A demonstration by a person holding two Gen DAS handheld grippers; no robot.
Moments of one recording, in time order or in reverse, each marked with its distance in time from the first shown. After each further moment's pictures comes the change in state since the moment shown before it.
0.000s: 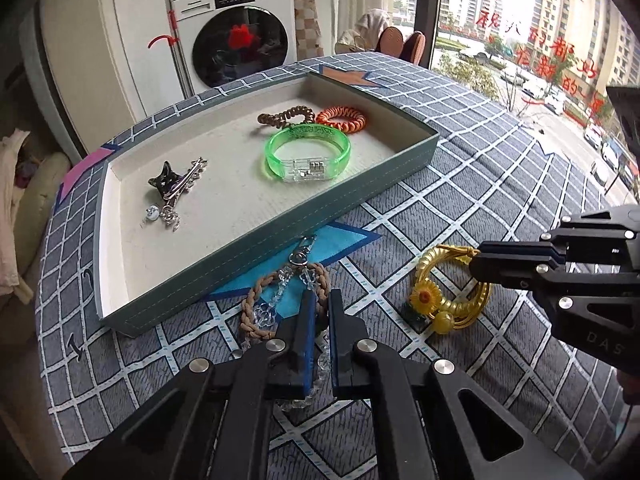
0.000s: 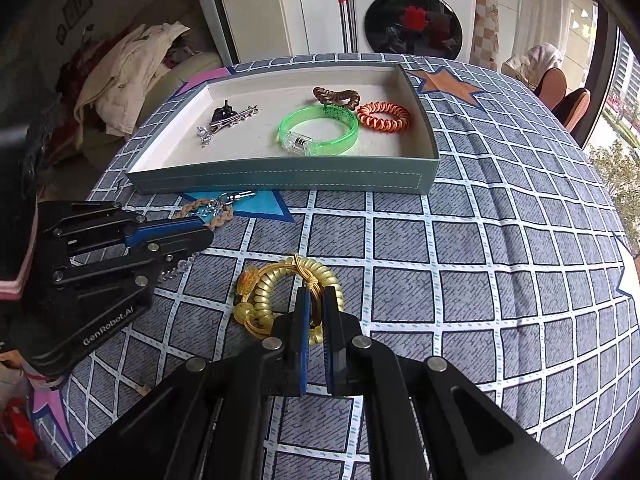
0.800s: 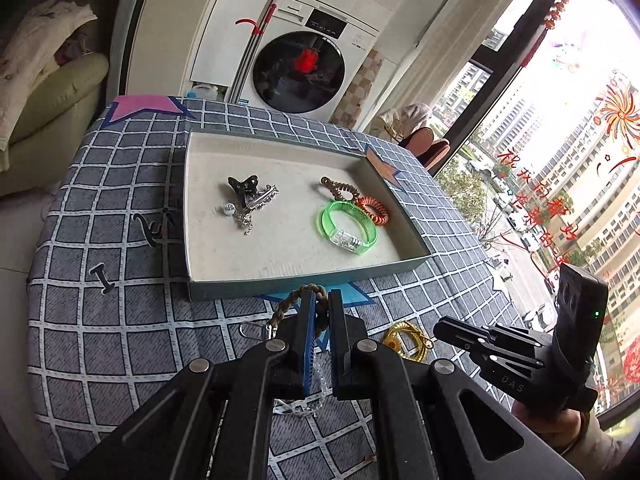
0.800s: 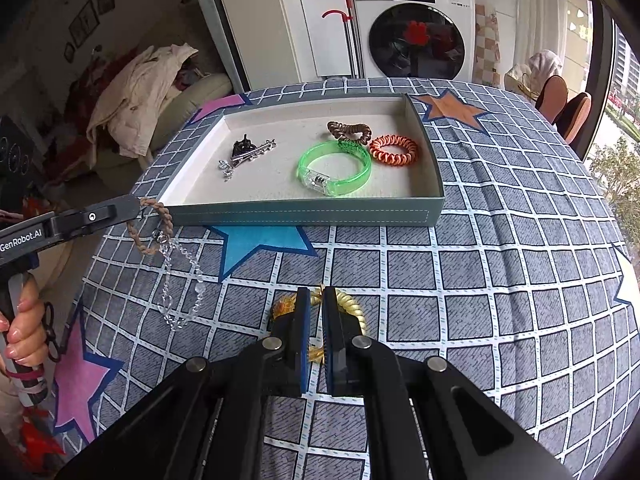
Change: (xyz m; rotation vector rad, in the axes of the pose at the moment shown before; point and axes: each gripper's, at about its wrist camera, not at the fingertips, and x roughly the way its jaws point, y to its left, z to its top) left arm -0.078 0.084 -0.011 -0.439 -0.168 -0.206; right arm -0.024 0.009 0.015 0.023 -0.065 0.053
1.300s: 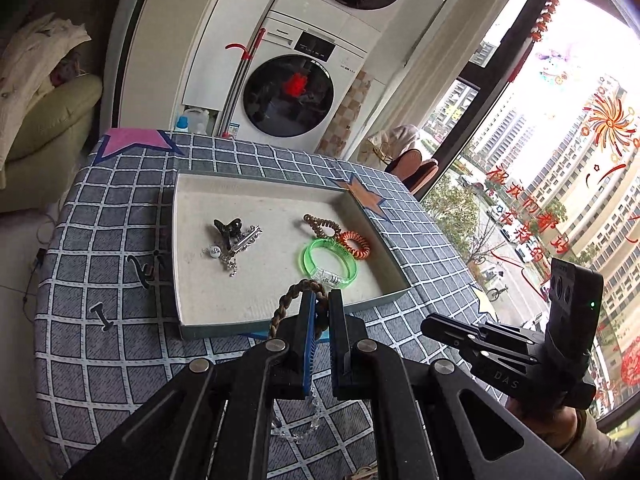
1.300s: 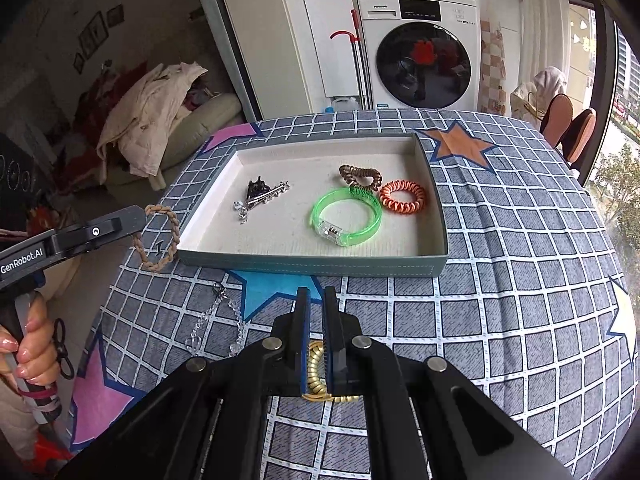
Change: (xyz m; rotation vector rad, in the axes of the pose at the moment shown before) left arm -0.011 -0.014 0.027 0.021 -0.069 -0.019; right arm -0.017 0.004 0.035 -0.007 -0.063 0.025
